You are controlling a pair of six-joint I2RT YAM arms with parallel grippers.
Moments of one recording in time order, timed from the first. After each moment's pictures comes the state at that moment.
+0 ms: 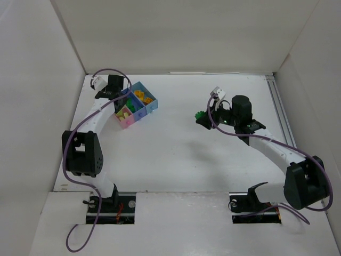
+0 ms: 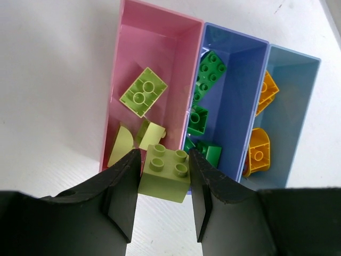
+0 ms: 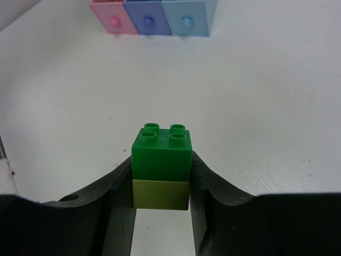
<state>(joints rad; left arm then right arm) -0.13 1.66 1.34 -0.57 -0.40 -0.94 0.35 1.31 0.84 0.11 -0.63 0.02</state>
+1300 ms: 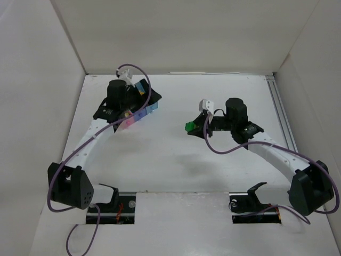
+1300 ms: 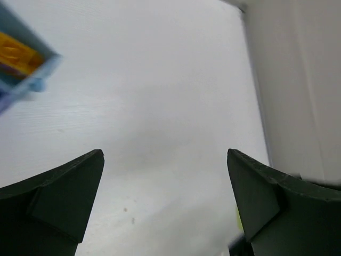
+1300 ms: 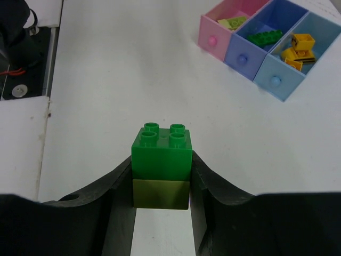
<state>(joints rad) -0.27 1.33 1.14 -0.25 0.22 -0.67 0.48 1.25 0.85 0.06 -0.90 -0.31</state>
